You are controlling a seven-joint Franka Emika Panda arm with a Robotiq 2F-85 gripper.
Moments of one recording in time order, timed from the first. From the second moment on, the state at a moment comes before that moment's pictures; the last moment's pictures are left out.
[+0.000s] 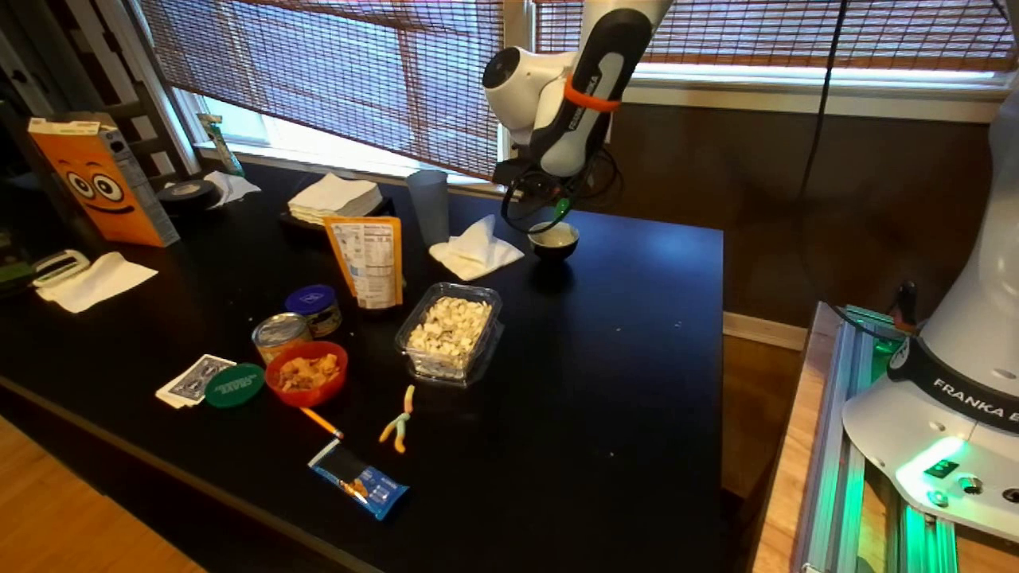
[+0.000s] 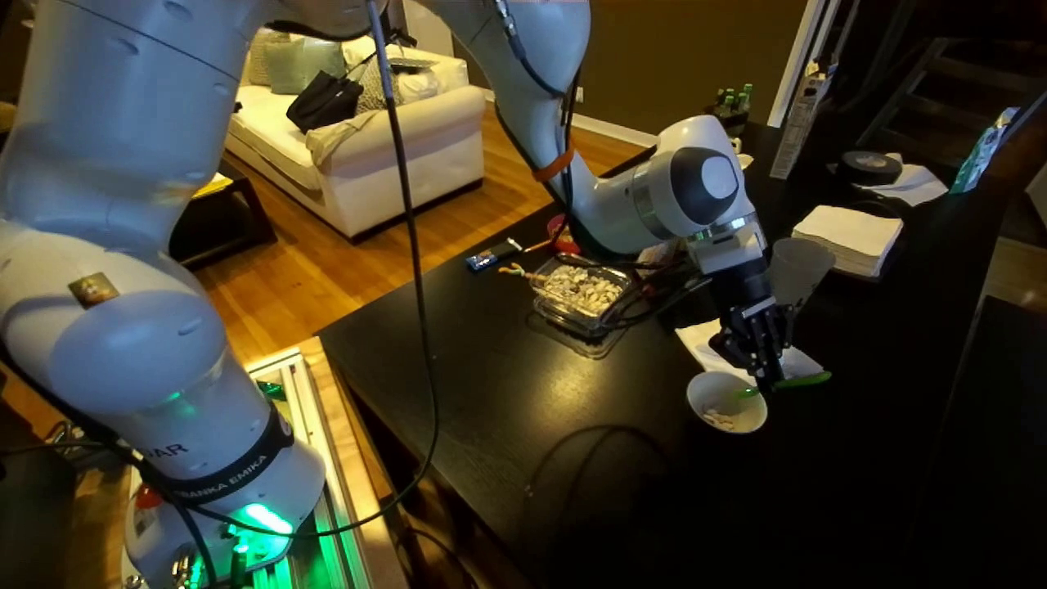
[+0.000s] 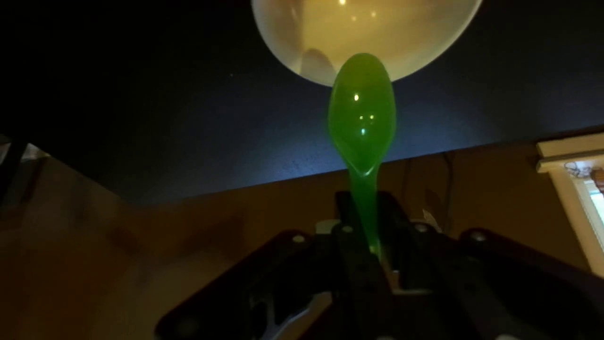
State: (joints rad) arm 0.37 0.66 -0.66 -1.92 -0.56 2.52 1.92
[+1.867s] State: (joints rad) arm 0.05 0.42 -0.12 -2.15 -0.42 2.51 0.75
